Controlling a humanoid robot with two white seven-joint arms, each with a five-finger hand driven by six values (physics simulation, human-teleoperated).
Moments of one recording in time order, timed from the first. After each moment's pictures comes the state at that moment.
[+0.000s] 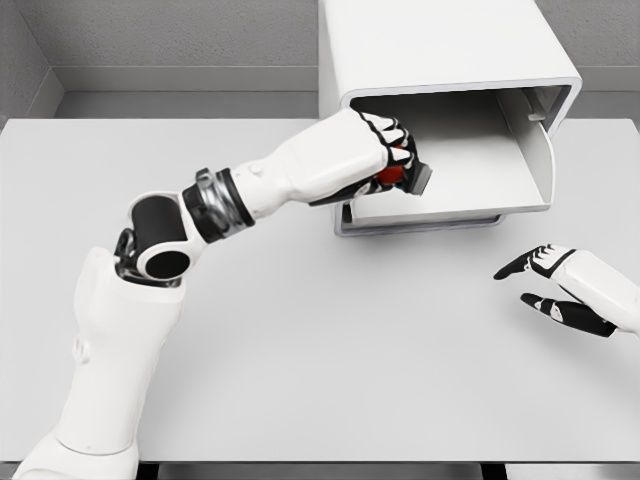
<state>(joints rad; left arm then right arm) -0.47 0.00 -0.25 -1.71 -0.72 -0.61 -0.61 0.23 -0.94 0.11 -1.71 0.20 -0.61 0.04</state>
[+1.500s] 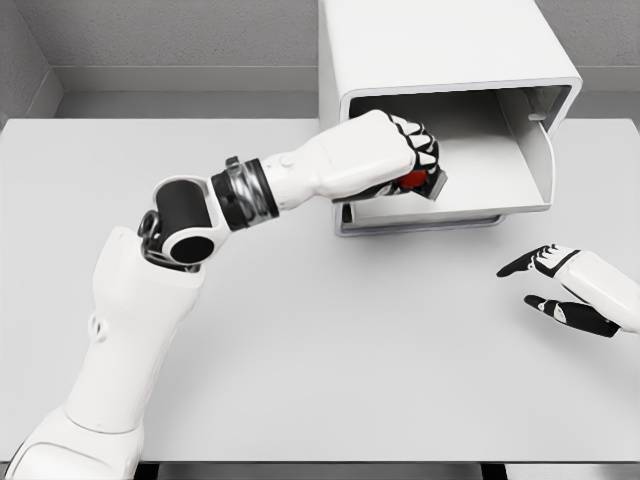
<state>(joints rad) -0.54 0.00 -0.33 -1.64 -0.76 -0.61 -0.61 0.23 -0.94 0.11 -1.70 0.20 -0.61 0.04</state>
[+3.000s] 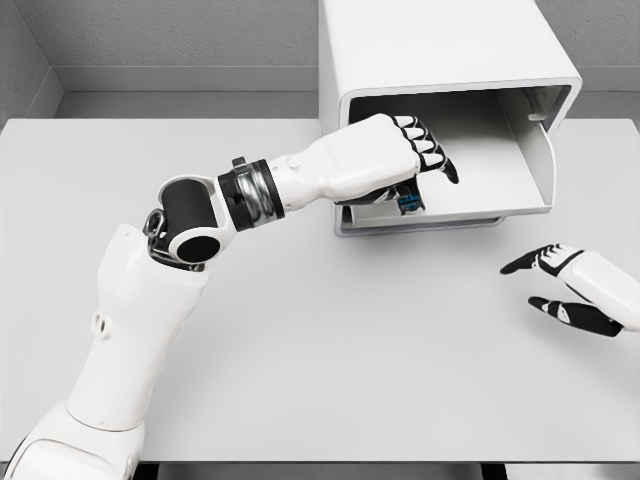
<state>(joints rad) -0.55 0.00 -0.34 -1.63 -0.78 -0.61 -0.61 0.23 -0.94 0.11 -1.68 0.20 -0.61 0.04</state>
